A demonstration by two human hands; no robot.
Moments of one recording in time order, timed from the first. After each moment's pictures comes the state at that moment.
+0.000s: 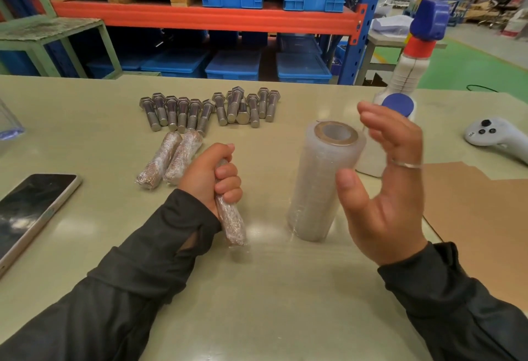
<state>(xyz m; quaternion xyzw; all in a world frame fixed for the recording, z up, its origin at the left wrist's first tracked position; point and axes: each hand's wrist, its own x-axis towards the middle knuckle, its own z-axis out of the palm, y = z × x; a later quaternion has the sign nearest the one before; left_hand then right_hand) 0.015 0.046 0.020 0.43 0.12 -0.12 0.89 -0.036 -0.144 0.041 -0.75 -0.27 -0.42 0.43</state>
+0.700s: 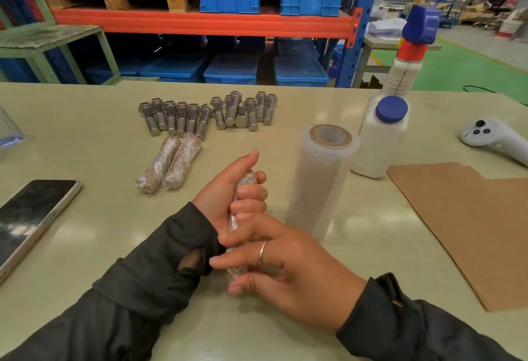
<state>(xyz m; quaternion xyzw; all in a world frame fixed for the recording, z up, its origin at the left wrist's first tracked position) -0.003 0.034 0.025 0.36 0.08 -0.34 0.86 -0.066 -0.097 0.004 -0.80 -0.40 -0.01 0.45</state>
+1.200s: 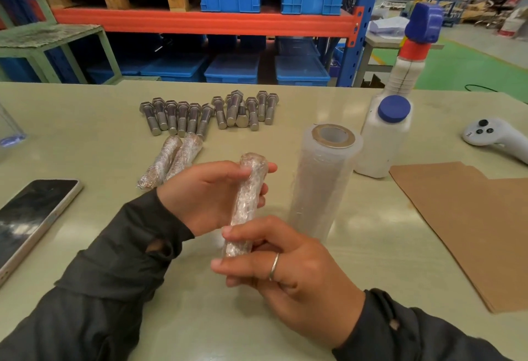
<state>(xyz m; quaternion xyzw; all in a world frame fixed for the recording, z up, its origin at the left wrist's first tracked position) -0.002 0.070 0.037 0.50 -0.08 -0.38 0.77 -0.075 -0.089 -0.005 -0.76 -0.41 -0.18 0.47</state>
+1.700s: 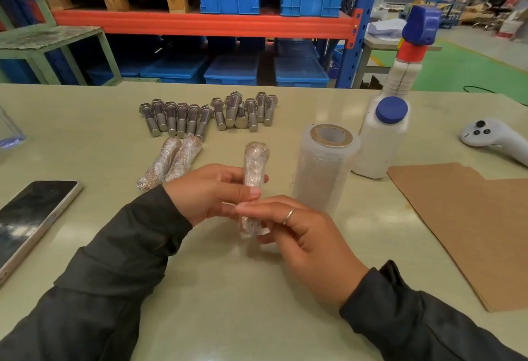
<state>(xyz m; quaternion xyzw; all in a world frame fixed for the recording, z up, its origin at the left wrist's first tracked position) 0.007 0.067 0.031 0.69 -0.10 -0.28 0.66 -0.052 -0.105 -0.003 -0.77 -0.31 -0.08 0.55</state>
